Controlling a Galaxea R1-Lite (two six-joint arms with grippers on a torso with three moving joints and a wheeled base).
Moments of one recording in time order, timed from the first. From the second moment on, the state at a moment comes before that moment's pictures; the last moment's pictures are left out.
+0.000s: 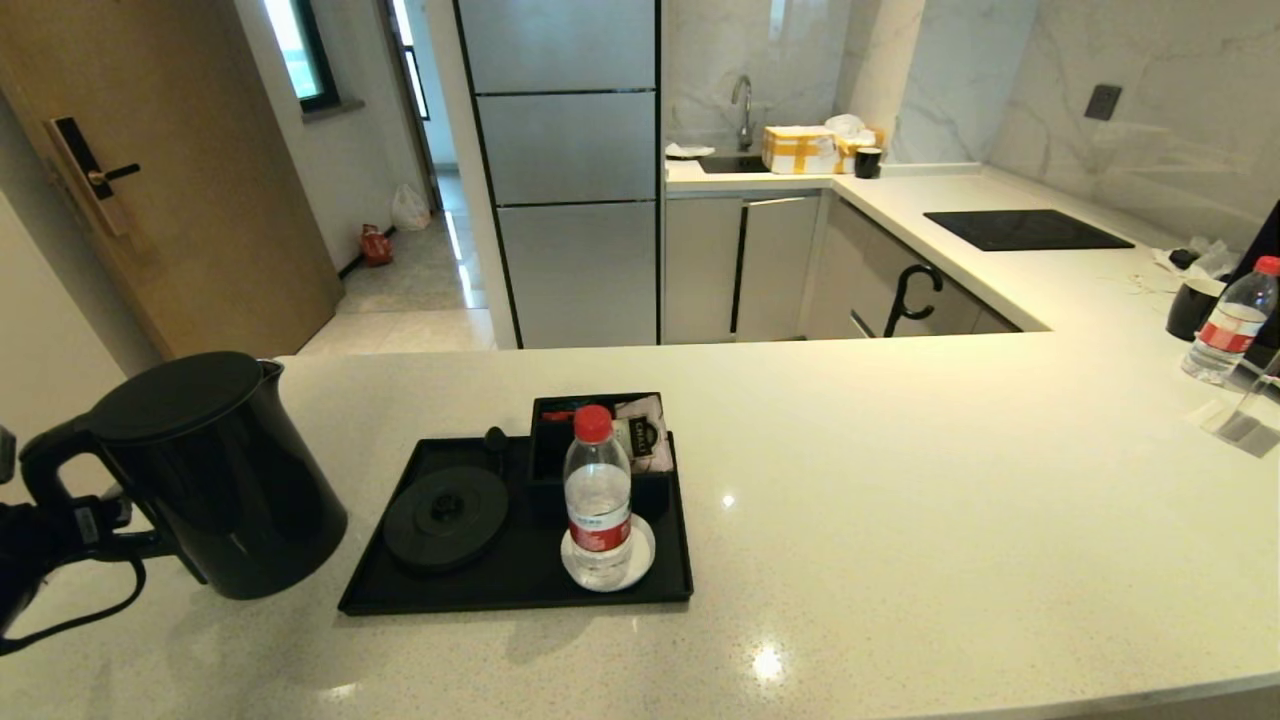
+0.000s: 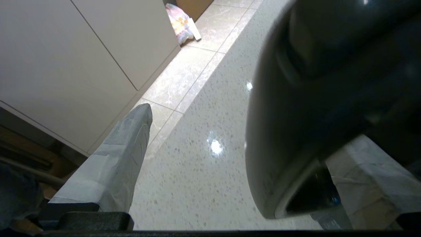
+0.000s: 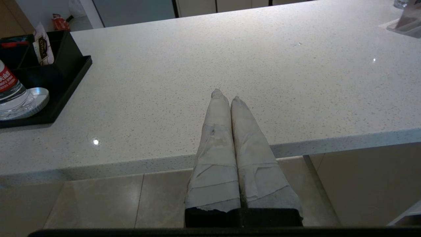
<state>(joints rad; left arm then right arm) 0.58 1.89 -0.39 -1.31 -0.01 0.17 0.00 0.00 0.00 0.00 -0.02 0.05</state>
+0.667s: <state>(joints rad) 0.57 1.83 -0.30 -1.31 -0.01 0.16 0.00 0.00 0.00 0.00 -0.02 0.05</state>
